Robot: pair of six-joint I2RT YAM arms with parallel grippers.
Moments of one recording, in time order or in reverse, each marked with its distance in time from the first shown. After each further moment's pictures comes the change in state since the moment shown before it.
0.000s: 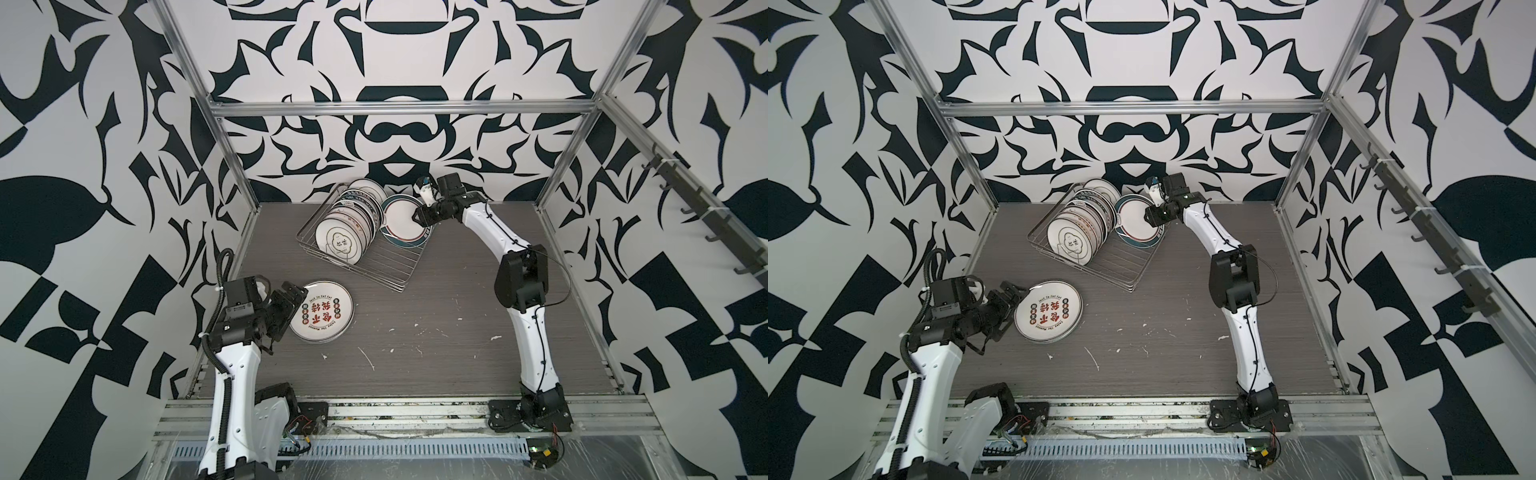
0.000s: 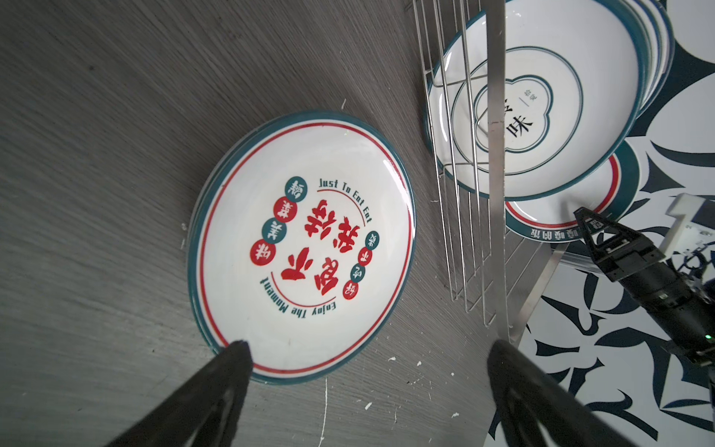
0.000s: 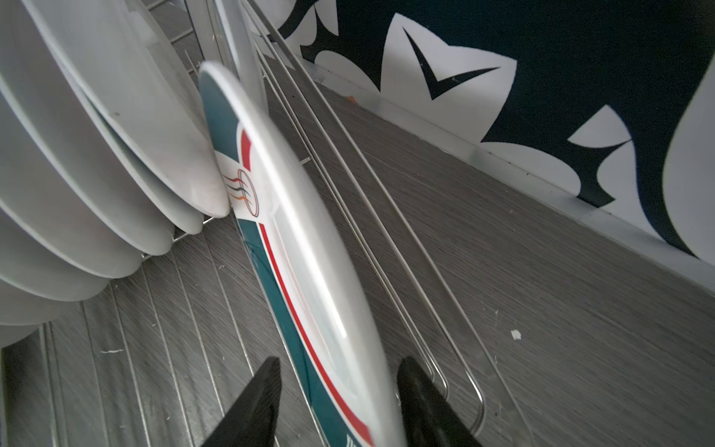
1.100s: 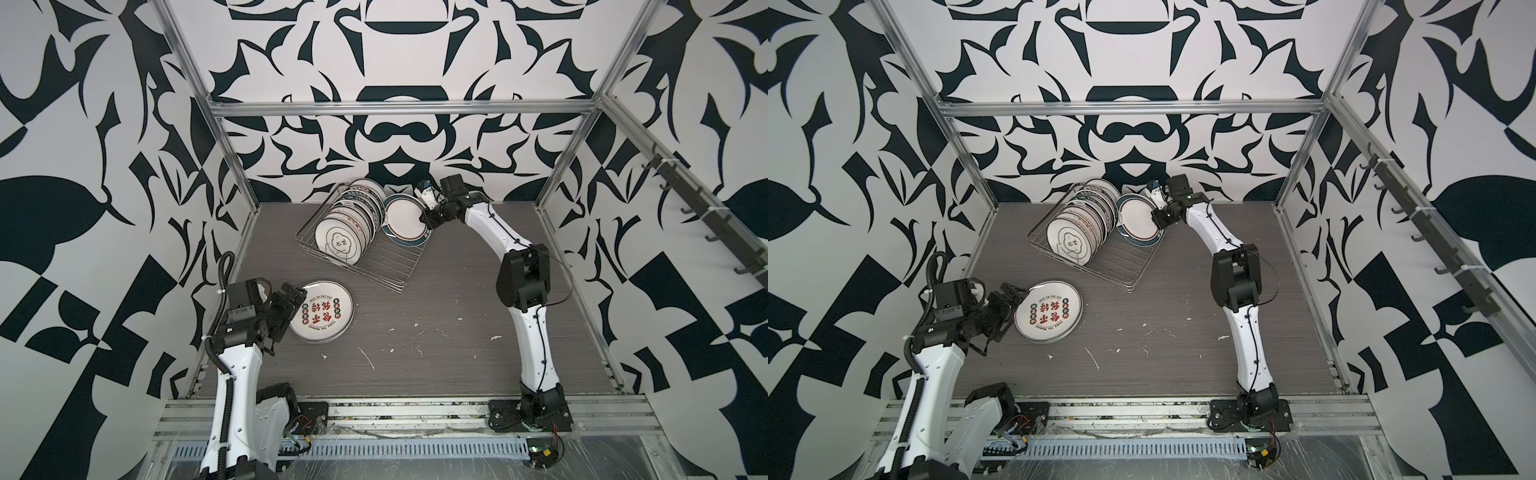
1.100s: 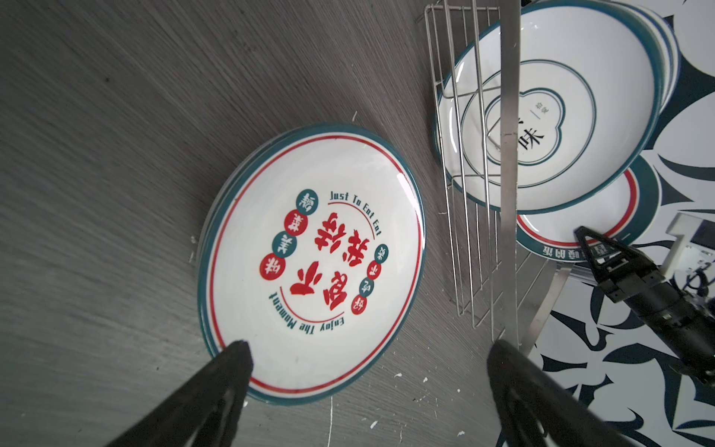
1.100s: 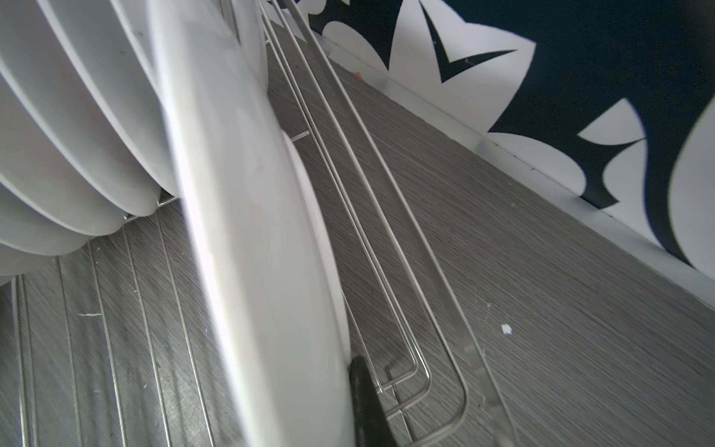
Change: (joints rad) left arm 0.000 -0.014 -0.051 0.058 -0.036 -0.016; right arm -0.017 -0.034 -0.040 -0.029 -0.007 -0.094
